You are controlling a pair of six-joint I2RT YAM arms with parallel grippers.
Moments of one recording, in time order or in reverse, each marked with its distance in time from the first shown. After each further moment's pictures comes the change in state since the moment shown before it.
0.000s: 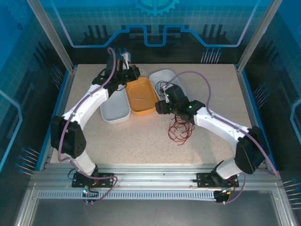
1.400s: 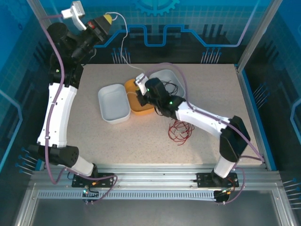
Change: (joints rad) left arm 0.222 -0.190 0.416 0.156 0.270 -0.235; right arm 0.139 0.289 0.325 0.274 0.027 -0.315
